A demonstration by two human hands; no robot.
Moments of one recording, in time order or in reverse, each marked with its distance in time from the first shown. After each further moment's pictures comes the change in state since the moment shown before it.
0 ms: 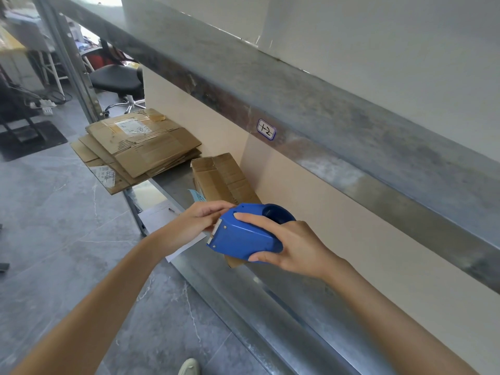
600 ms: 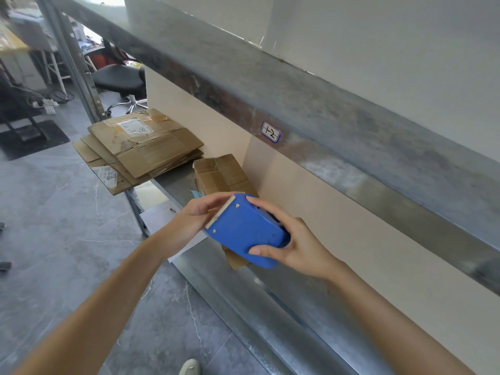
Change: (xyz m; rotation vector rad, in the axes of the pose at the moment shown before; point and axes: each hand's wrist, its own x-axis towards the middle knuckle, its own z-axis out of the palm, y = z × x) left_hand -0.001 -0.001 -0.002 -0.148 0.049 0.128; right_hand 0.005 -0.003 0.002 0.623 0.144 -0.010
